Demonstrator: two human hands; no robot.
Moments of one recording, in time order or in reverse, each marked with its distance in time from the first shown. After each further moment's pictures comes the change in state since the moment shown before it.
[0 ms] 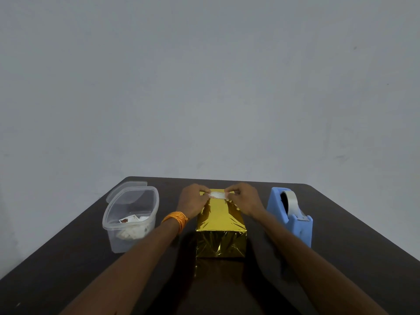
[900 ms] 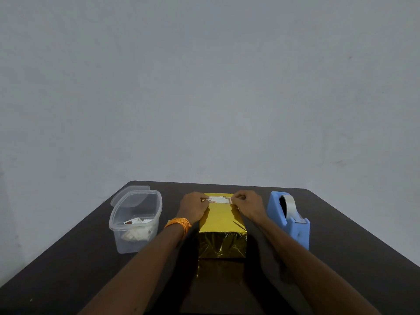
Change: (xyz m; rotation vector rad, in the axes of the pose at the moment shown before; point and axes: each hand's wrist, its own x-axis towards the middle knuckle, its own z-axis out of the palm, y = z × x) left_hand -0.008 0.002 -0.002 0.127 -0.065 -0.043; right_hand -0.013 0.001 -0.006 0.077 0.042 0.199
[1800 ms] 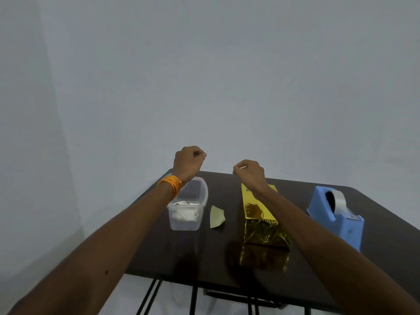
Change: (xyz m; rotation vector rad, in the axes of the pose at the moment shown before) left_hand -0.015 -0.038 -0.153 -0.276 0.337 -0.058; right_hand -0.003 -0.134 0.060 0.201 0.029 -0.058
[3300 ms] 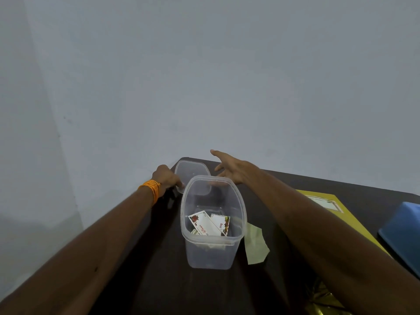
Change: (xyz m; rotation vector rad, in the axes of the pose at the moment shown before) left_hand 0.086 -0.219 -0.009 0.134 -0.123 -0.665; right_hand 0.129 0.001 0.178 0.376 -0.698 0.703
